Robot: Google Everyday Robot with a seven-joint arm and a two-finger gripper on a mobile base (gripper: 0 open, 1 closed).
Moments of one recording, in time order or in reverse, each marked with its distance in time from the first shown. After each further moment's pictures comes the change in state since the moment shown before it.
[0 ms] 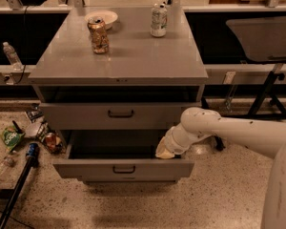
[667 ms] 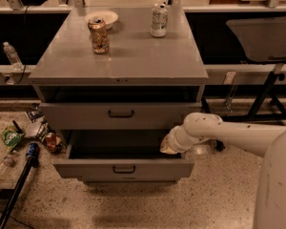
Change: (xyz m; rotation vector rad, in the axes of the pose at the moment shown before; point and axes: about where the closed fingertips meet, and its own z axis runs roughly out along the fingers) arm 0.029 -0.038 0.020 0.131 0.023 -0.038
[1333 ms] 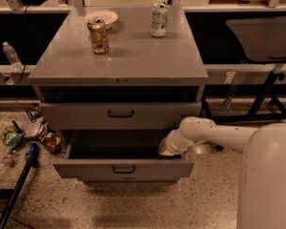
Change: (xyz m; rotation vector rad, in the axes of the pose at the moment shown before) arm 0.019 -0.007 0.050 -0.019 -0.012 -0.010
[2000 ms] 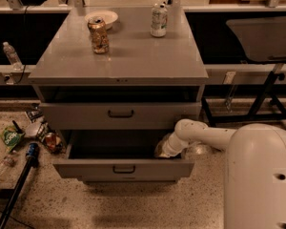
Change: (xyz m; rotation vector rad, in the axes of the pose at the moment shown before) arm 0.006 0.001 0.047 -0.054 -0.021 0.010
